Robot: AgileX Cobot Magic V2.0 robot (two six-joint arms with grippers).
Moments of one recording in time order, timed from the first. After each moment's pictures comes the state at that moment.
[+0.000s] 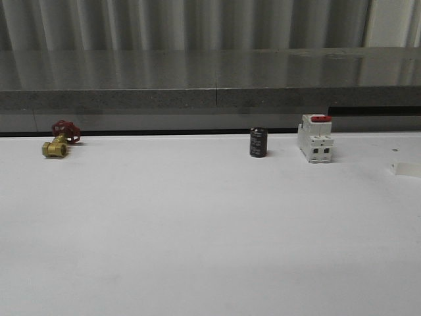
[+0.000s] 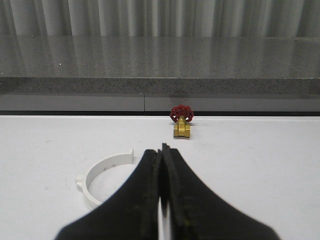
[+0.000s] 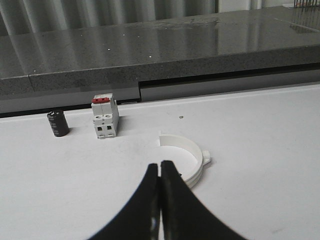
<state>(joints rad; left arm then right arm) -0.03 0.00 0.00 0.06 0.14 -0.05 -0.03 -0.01 0.03 -0.01 0.13 0.13</state>
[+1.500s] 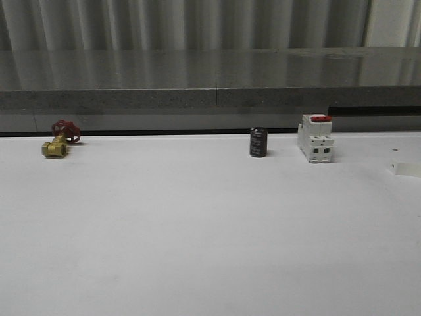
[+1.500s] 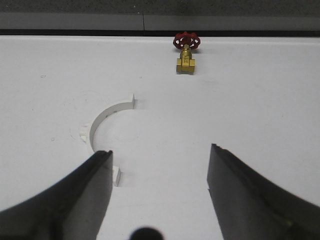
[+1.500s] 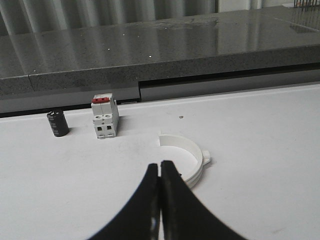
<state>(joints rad) -0.03 0.76 -0.67 0.07 0.60 -0.05 -0.03 -0.01 0.03 -0.01 0.13 0.13</state>
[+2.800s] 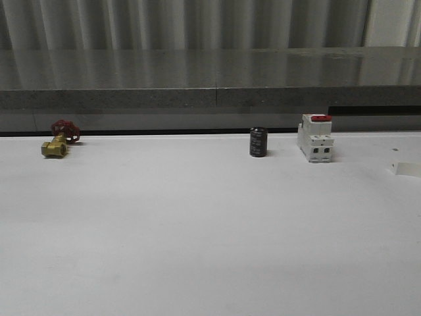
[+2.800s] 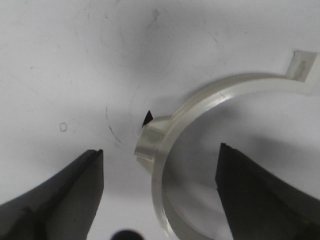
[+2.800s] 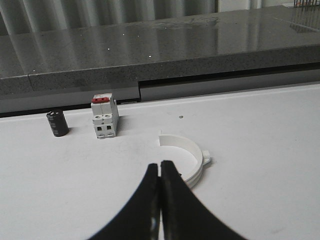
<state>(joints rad) 0.26 2.03 -1.45 0.03 0.95 0.01 -0.03 -0.01 0.03 -0.01 0.13 0.13</state>
